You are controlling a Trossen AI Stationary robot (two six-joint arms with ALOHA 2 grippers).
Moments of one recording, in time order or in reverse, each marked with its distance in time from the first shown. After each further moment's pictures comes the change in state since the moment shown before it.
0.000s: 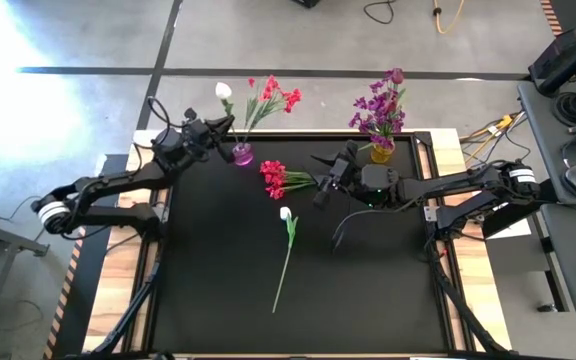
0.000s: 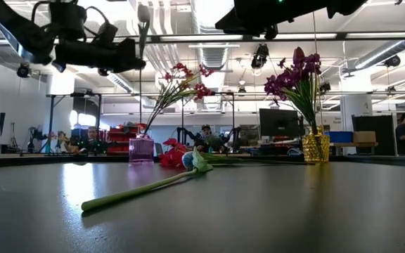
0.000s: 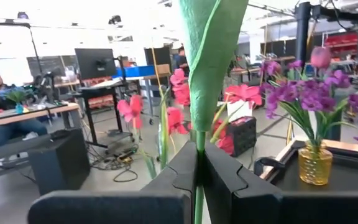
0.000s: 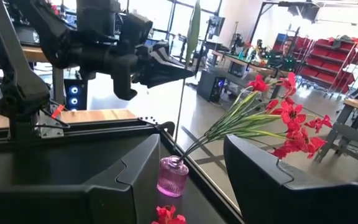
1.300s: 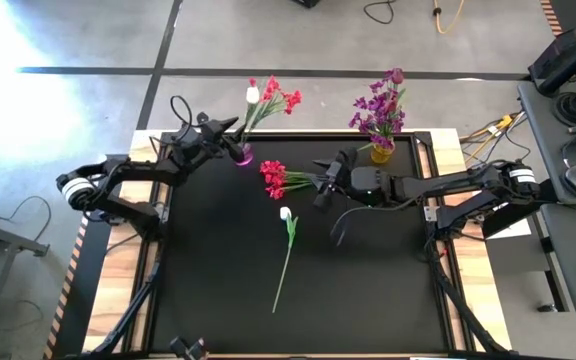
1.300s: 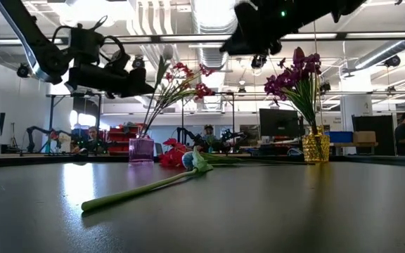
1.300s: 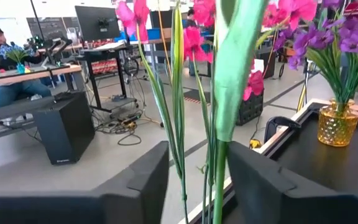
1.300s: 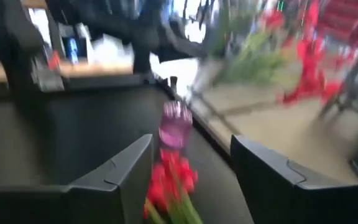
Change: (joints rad) left arm 0.044 0.280 -0.001 0.137 -0.001 -0.030; right arm -0.015 0.000 0.006 -0.221 -0.002 0.121
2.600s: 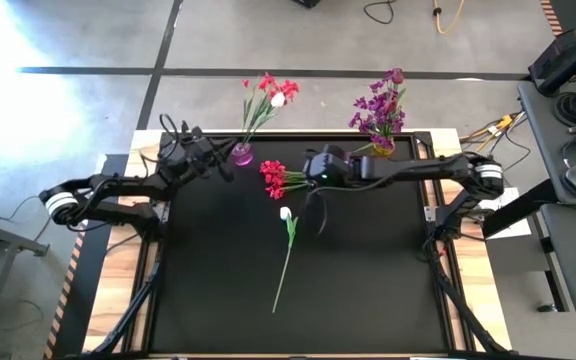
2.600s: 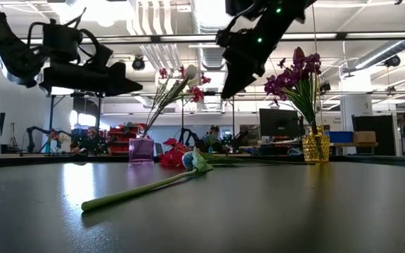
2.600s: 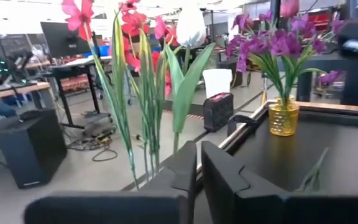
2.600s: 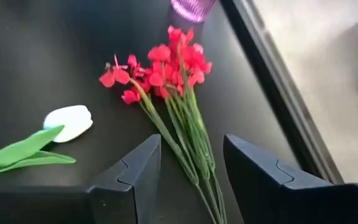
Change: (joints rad) left arm -0.055 -0.177 -0.202 0.068 0.083 0.023; right arm -0.121 0.259 0.376 -0.743 -0.187 0.039
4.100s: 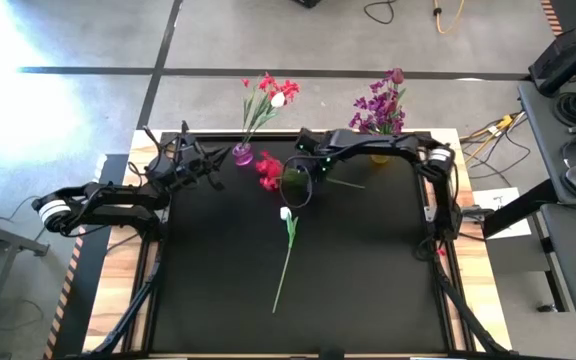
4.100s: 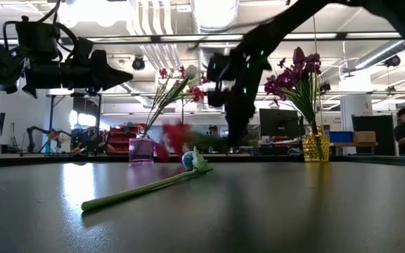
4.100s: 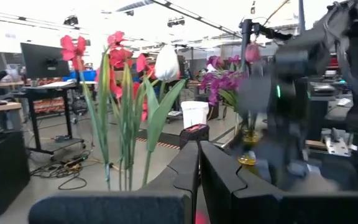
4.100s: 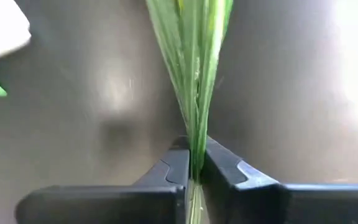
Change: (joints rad) left arm 0.000 -0.087 -0.136 0.191 0.096 -0.105; right arm -0.281 0.398 0.275 -0.284 -0.415 -0.304
